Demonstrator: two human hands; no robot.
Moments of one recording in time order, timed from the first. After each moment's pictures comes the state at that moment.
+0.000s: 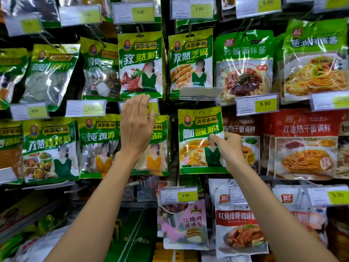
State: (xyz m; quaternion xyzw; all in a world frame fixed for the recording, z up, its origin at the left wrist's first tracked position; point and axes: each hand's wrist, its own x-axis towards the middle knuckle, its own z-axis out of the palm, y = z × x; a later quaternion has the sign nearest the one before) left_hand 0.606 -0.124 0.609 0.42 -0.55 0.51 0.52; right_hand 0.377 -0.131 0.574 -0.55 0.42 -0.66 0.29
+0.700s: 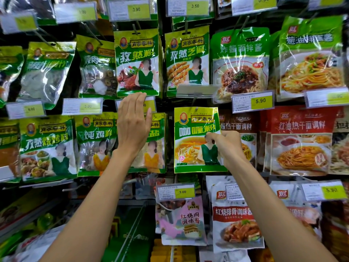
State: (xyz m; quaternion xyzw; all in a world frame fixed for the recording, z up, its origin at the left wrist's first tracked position) left_hand 0.606 -0.121 0.610 0.42 -0.55 0.49 0.52; right_hand 0.375 -0.134 0.577 -0.52 0.43 -0.66 0.33
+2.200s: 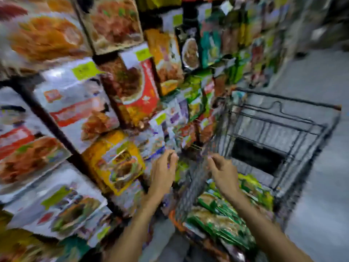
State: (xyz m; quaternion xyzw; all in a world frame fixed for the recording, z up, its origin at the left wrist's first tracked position) left_hand 0.148 0.013 0.237 0.28 -0.84 -0.34 0.31; right_hand 0.029 0.140 0.214 -0.28 0.79 -0.53 0.10
